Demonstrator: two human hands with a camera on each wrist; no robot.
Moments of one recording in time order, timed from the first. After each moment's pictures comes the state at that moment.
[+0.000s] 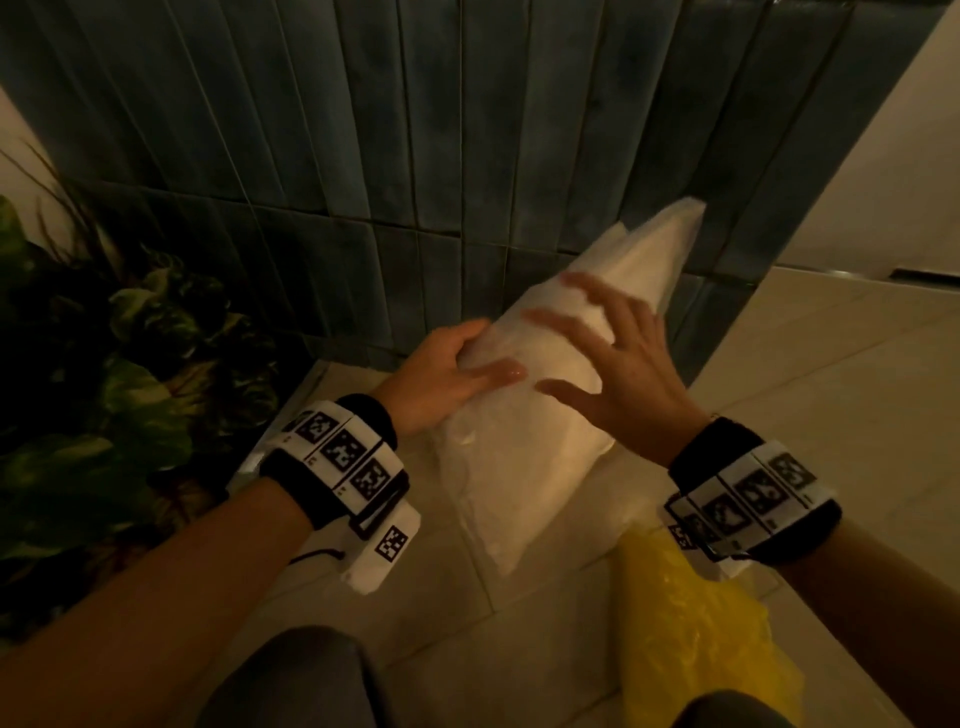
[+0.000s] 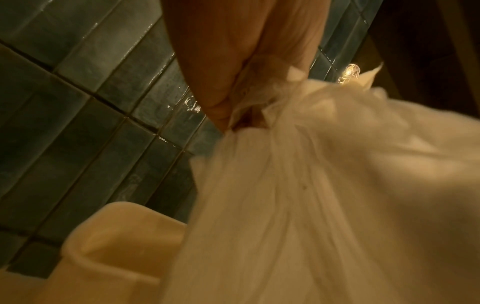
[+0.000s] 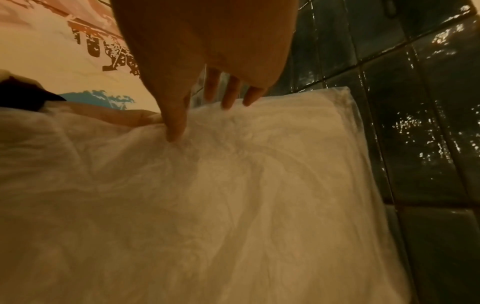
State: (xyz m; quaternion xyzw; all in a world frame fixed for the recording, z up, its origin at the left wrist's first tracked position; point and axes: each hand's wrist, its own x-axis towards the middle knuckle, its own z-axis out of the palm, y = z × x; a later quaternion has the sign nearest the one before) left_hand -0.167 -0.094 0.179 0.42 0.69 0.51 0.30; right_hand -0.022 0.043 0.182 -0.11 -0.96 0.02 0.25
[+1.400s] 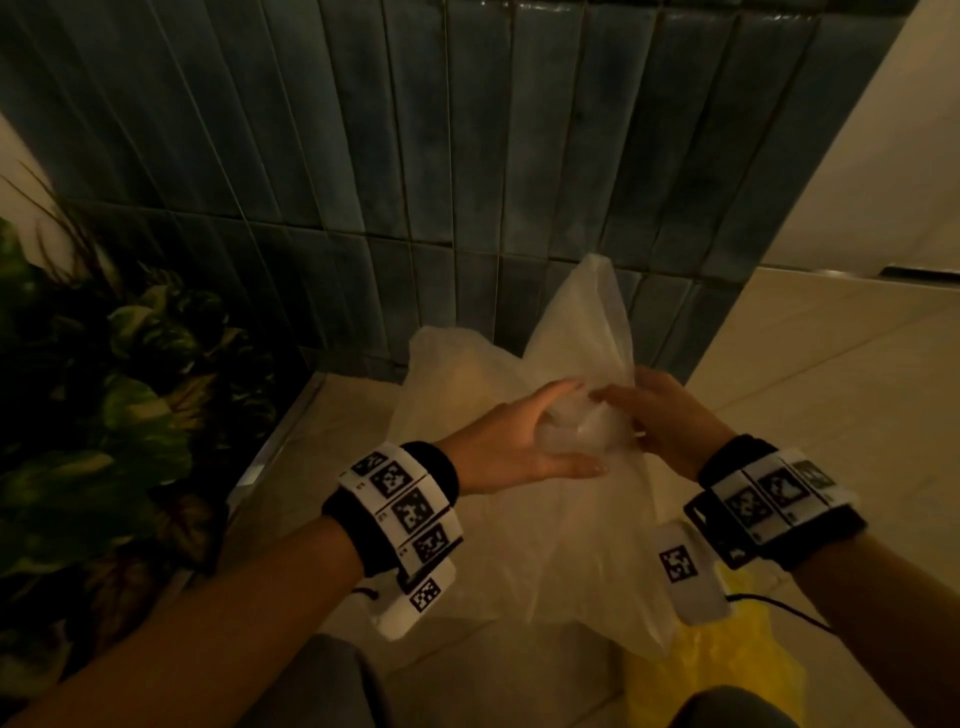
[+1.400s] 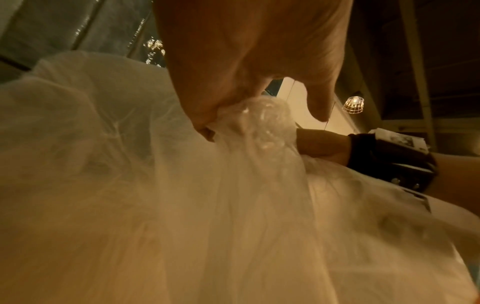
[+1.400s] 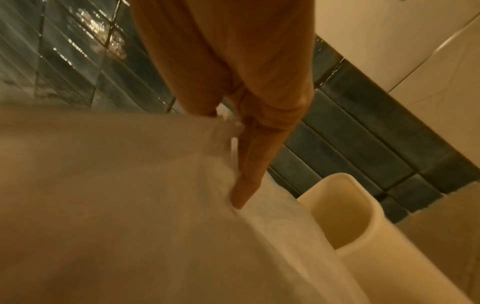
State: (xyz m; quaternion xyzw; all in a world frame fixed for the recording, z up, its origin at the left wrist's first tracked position) left_hand -0.109 -0.079 0.158 0.51 0.70 0.33 0.38; right_hand 0.004 0.065 0.160 -0.41 -0.65 0.63 0.11
